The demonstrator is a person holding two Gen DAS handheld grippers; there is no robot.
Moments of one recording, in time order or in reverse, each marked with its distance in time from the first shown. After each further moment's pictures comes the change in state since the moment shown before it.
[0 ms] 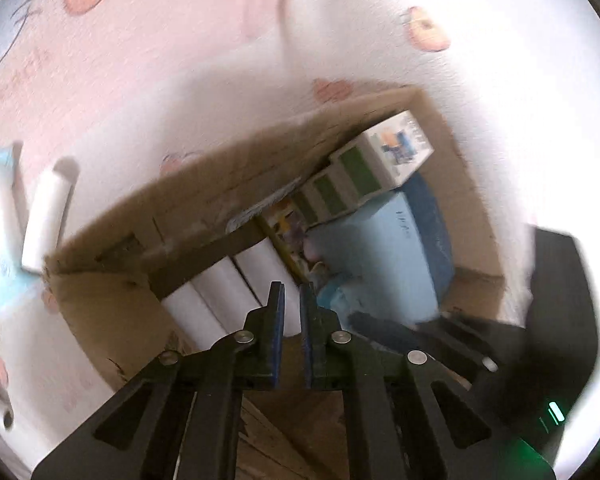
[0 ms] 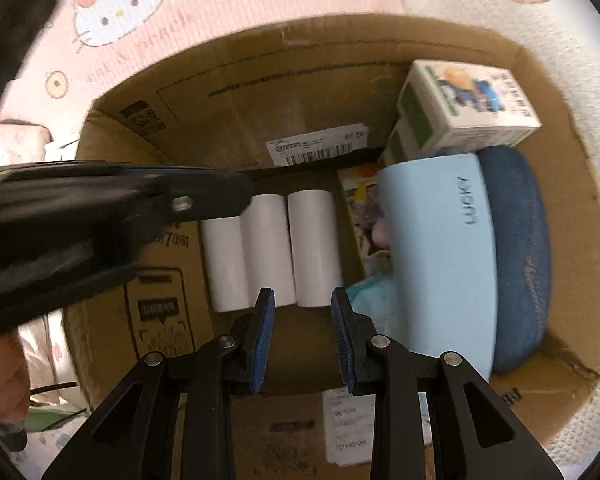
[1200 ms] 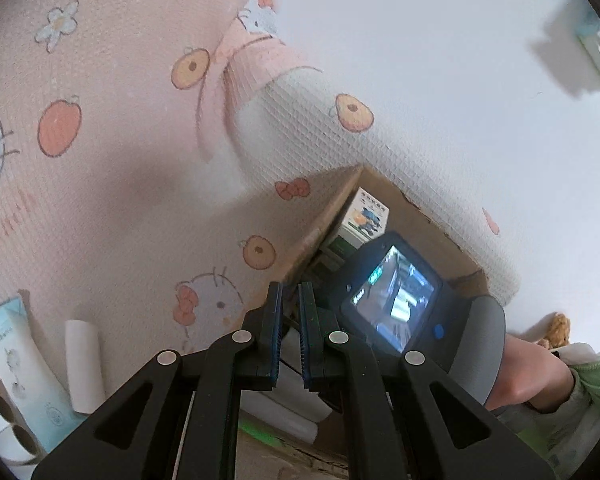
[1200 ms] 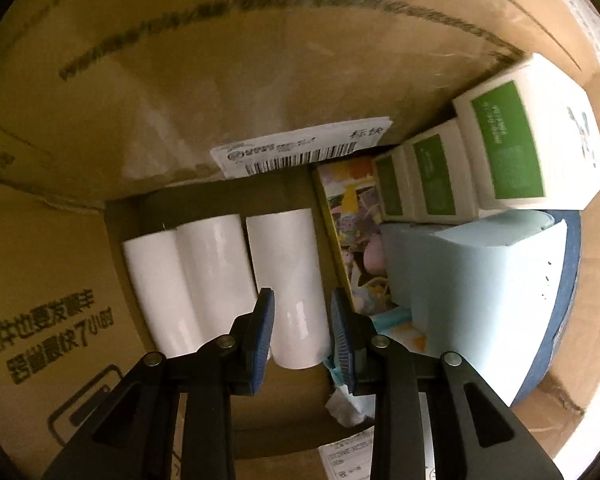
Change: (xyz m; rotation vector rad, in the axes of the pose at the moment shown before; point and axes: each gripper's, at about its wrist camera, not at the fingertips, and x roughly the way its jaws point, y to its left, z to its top) left arm -0.033 0.031 0.023 0.317 -0.323 -0.106; right arm 0.063 0.022 0.052 0.121 0.200 -0.231
